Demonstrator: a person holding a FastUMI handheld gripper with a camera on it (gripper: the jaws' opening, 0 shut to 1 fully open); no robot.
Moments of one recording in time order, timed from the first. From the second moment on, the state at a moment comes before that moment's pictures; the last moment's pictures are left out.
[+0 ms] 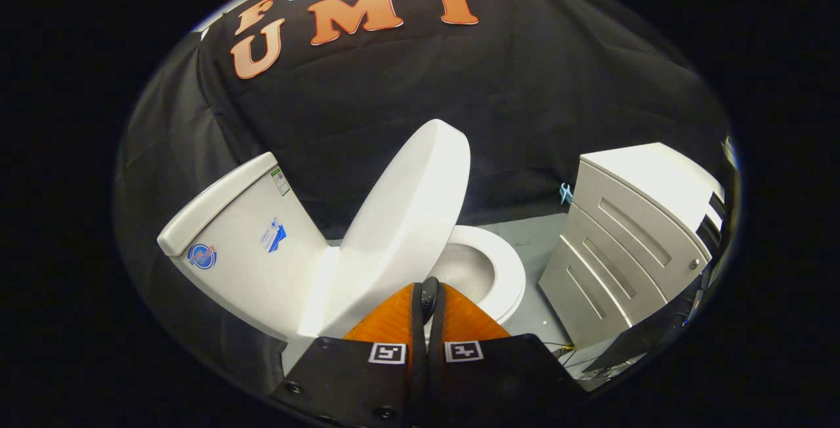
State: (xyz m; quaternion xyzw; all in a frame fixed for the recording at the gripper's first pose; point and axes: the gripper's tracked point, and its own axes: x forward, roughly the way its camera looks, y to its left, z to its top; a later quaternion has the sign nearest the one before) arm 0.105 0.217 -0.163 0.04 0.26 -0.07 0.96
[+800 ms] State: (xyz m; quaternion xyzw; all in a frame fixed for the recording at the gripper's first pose) arm 0.114 0.311 -0.109 -0.06 0.20 -0.07 0.98
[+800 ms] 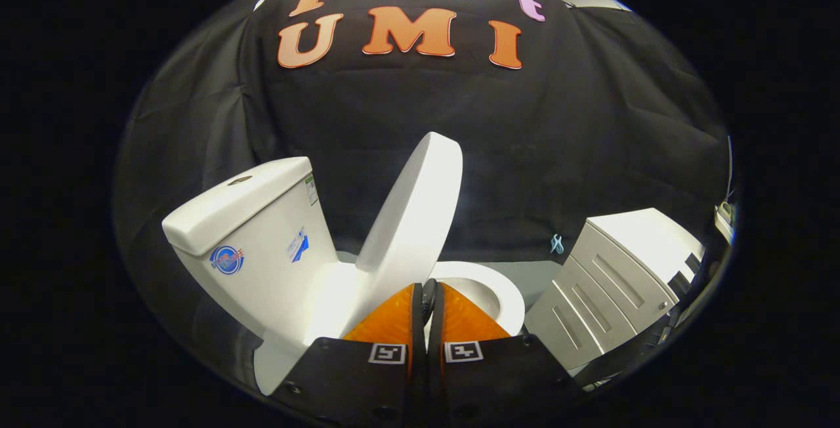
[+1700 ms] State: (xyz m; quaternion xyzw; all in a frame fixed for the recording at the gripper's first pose) arm 0.124 0.458 -0.095 -0.16 0.15 -0.04 0.97
